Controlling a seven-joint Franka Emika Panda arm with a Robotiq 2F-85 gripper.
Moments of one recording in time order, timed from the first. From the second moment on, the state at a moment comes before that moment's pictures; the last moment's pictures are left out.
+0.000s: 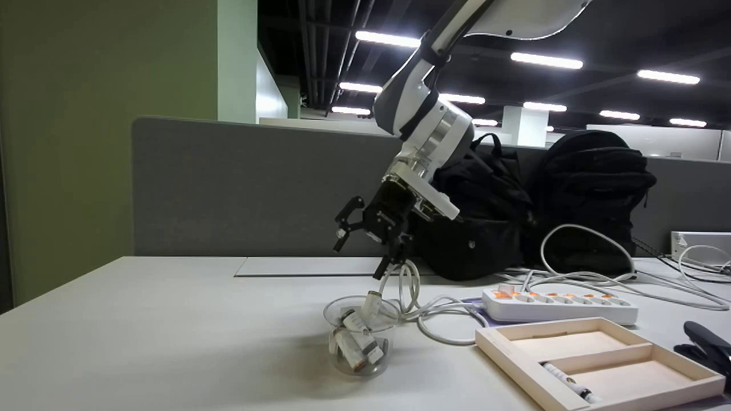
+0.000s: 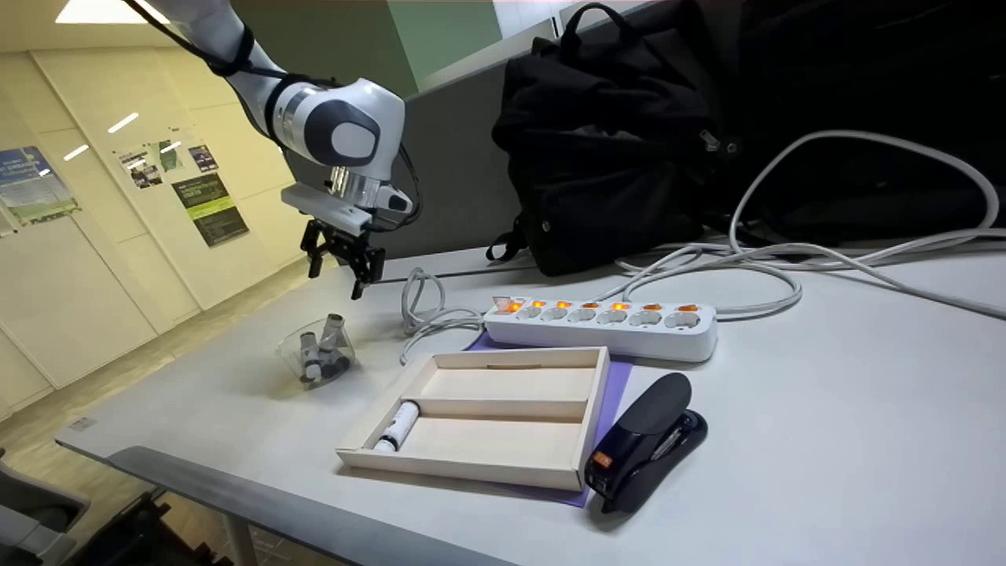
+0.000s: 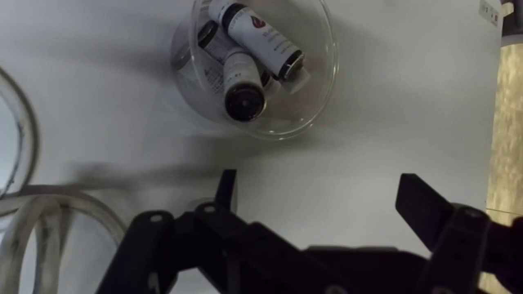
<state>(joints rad) 0.05 0.68 0.26 -1.75 0.58 2.17 -0.27</state>
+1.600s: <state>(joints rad) 0.05 0.69 0.27 -1.83 0.78 2.27 -0.25</state>
